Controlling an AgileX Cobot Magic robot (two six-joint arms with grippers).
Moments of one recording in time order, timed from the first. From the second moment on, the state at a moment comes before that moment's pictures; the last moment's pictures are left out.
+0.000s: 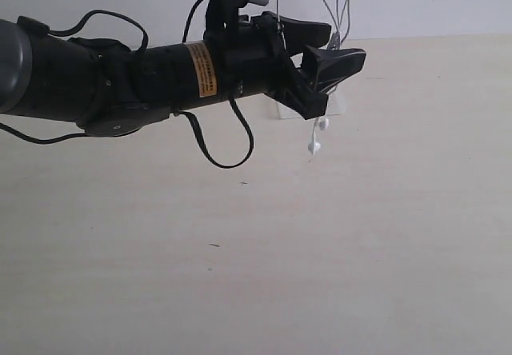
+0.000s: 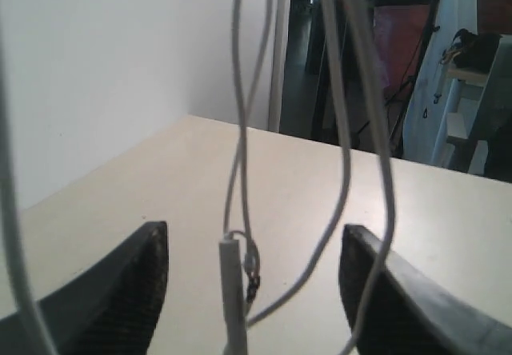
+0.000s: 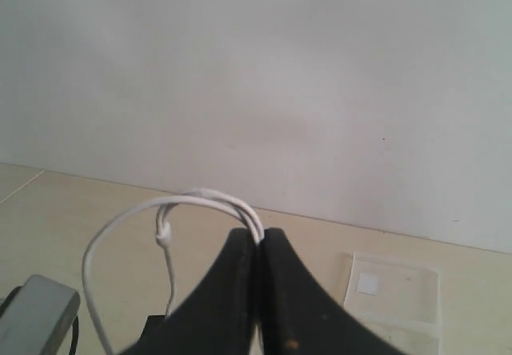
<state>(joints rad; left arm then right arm) -0.52 1.92 -1.08 0.74 -0.83 -0.58 0.51 1.25 -0.99 -0.42 0.06 0.62</state>
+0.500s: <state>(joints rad) -0.56 1.97 -1.11 0.66 -0.86 -0.56 0.51 1.25 -0.99 -0.41 0.07 0.61</state>
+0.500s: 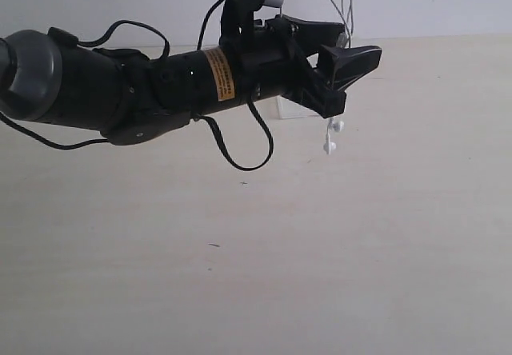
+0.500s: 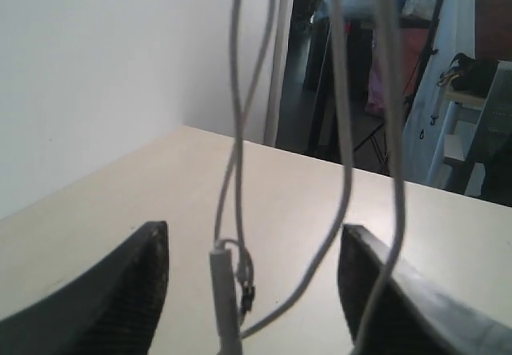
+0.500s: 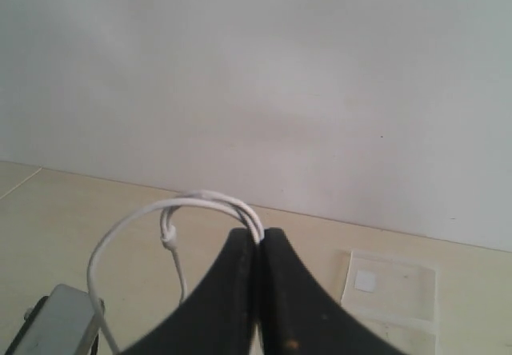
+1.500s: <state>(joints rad) -0.56 1.85 -1.11 0.99 -0.62 -0.82 0.47 1.25 -0.99 -0.48 0.17 0.59</state>
